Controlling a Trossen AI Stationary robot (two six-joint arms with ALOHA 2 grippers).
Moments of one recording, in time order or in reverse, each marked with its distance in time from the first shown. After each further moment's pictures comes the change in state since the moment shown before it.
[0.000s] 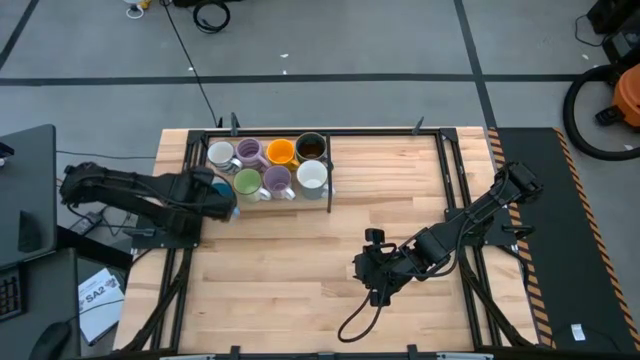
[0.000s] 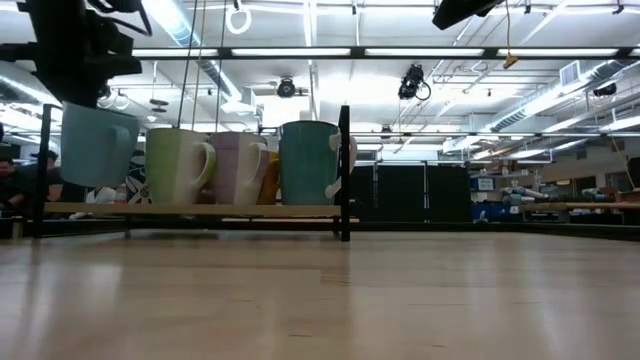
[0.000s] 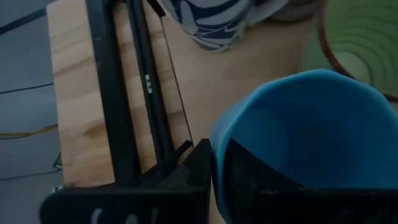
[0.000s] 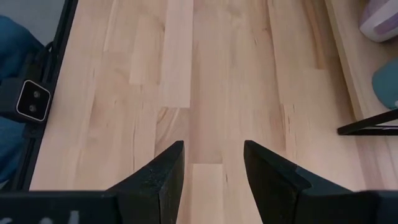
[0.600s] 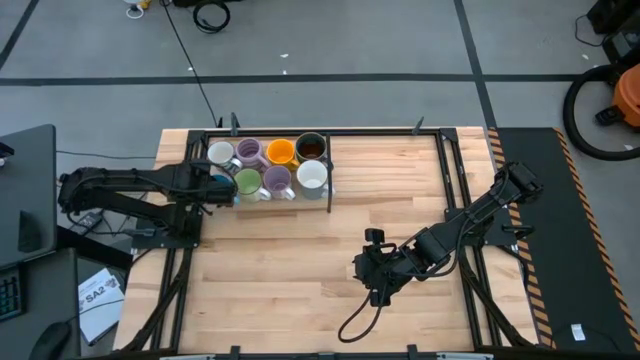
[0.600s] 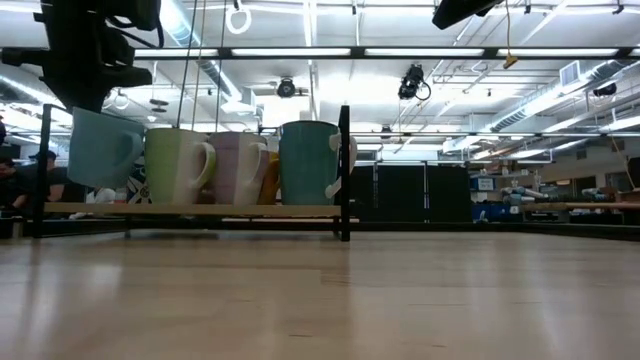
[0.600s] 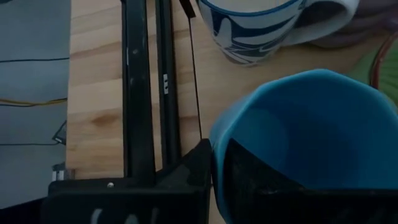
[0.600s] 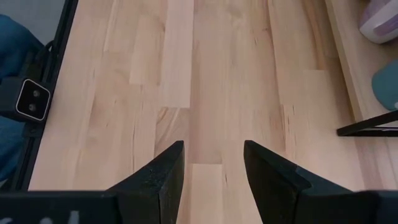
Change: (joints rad) left arm 0.175 0.000 0.000 0.024 -0.003 0.011; right arm 0.000 0.000 0.000 0.001 0.000 -0.007
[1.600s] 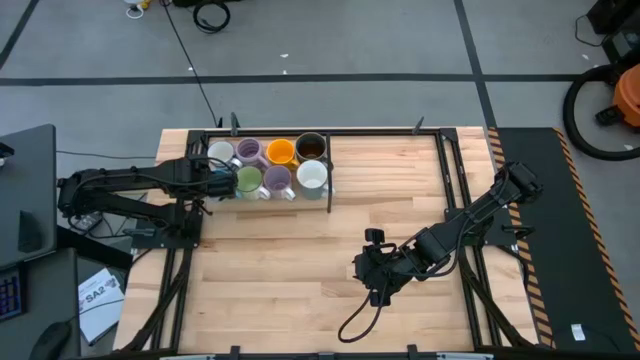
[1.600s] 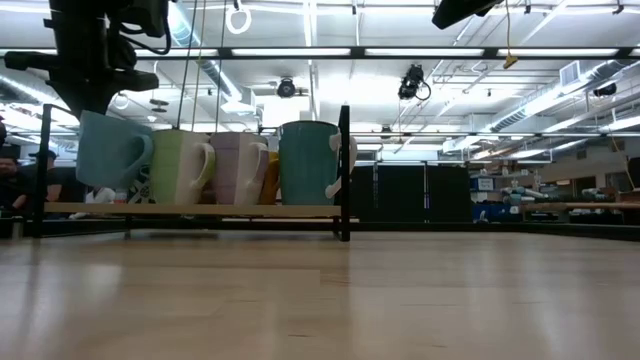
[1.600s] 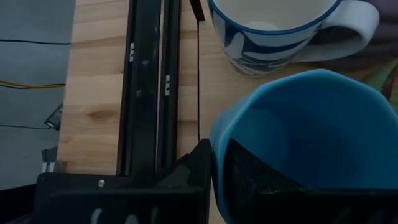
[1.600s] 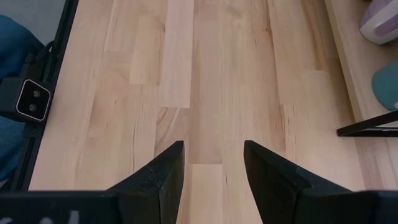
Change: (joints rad) left arm 0.097 0.001 0.000 0.039 0.002 -0.003; right arm 0.000 0.000 0.000 0.001 0.000 0.000
